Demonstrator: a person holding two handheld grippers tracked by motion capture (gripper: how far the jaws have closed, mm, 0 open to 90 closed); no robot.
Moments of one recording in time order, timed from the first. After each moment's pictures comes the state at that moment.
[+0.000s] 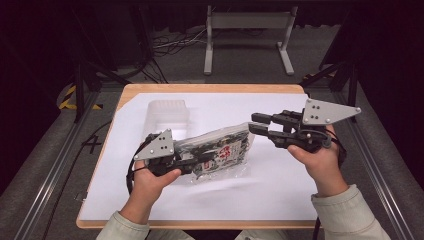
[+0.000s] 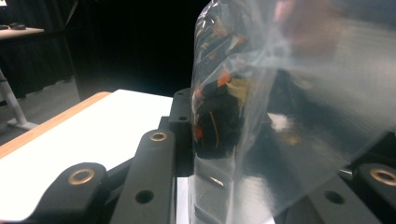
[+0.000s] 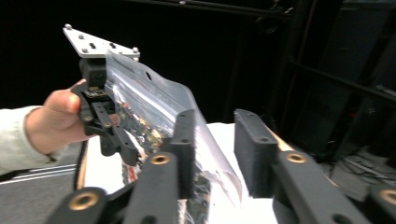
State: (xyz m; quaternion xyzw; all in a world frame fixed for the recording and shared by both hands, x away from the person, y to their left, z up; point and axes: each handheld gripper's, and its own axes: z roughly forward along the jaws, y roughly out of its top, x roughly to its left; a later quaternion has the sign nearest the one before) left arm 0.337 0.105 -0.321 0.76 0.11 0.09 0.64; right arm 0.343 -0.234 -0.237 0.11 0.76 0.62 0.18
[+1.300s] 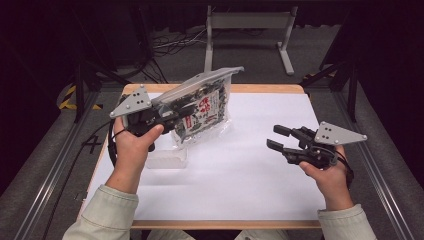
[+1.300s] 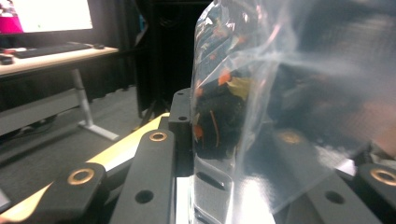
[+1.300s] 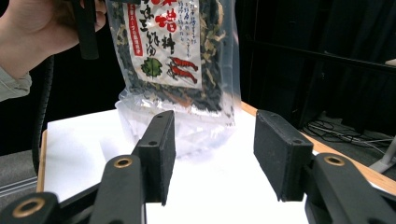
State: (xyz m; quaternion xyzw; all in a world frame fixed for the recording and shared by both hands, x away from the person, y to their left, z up) left arm 0.386 0.143 -0.256 0.72 0.18 0.17 0.64; right arm 0.342 -0.284 -0.309 0.20 0.74 0.61 0.21
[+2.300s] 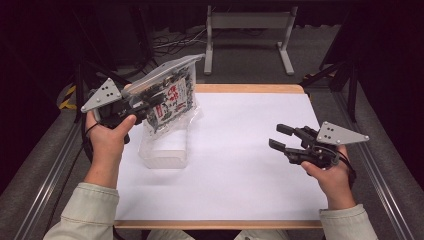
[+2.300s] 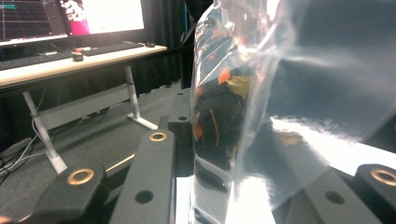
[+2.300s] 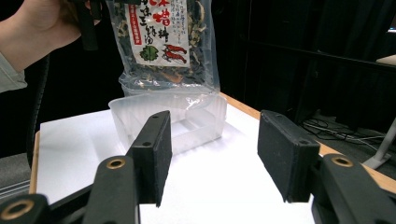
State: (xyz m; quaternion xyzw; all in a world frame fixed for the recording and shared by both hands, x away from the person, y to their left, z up) left arm 0.402 0.201 -0.259 0.71 0.24 0.23 0.62; right arm 0.343 -0.290 -0.311 0.21 0.73 0.61 0.21
